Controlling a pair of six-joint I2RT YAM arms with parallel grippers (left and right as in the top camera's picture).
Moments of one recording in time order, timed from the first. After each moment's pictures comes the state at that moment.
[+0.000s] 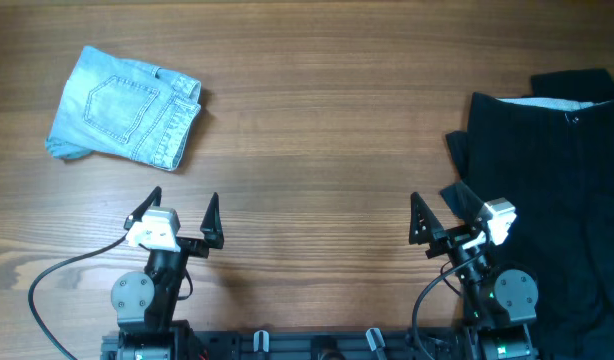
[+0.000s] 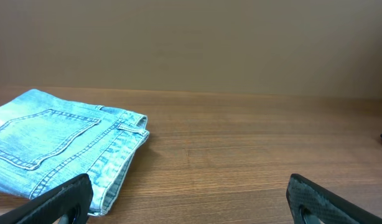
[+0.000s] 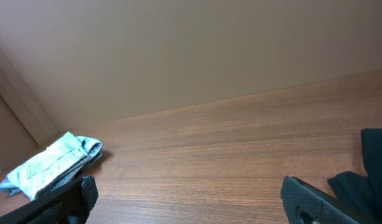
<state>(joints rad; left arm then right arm) 0.04 0.01 0.01 -0.05 0.21 -0.11 0.12 0.01 0.01 0.02 -0.20 0.34</state>
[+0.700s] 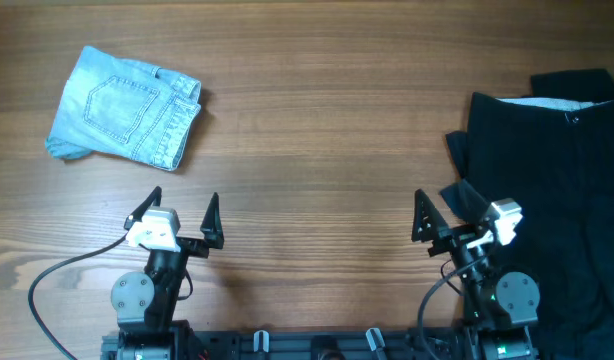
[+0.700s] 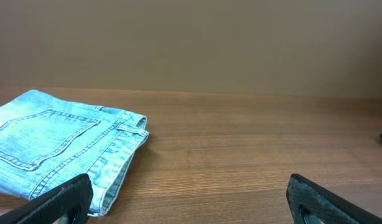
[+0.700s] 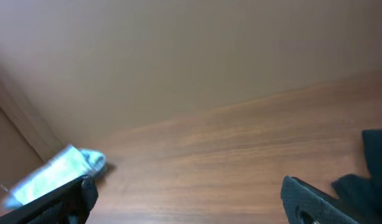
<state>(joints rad) 0.04 0.01 0.01 -0.05 0.21 -0.11 0.12 0.01 0.01 0.05 -0.18 0.43</state>
